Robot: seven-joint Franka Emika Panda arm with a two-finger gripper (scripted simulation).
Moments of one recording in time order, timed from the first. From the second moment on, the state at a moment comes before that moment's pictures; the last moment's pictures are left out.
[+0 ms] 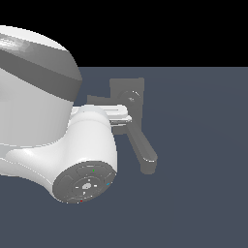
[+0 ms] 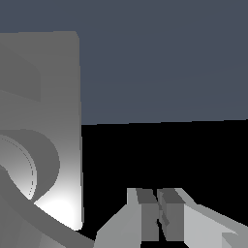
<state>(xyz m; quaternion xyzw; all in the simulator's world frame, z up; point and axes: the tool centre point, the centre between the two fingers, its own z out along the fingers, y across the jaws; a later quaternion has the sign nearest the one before) -0.025 0.104 0.171 -0.07 0.71 0.09 0.70</state>
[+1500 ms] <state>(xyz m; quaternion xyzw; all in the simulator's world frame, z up) -0.018 0.071 0.248 -0.05 0.70 0.09 0.71</state>
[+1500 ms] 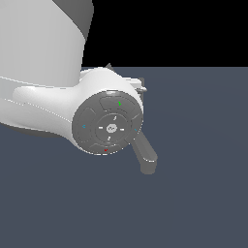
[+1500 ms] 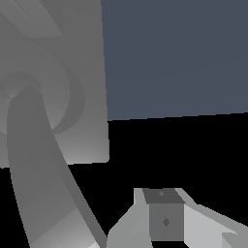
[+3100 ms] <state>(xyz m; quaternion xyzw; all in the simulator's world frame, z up) -0.007 -0.025 0.303 -0.03 0.67 0.10 0.74</state>
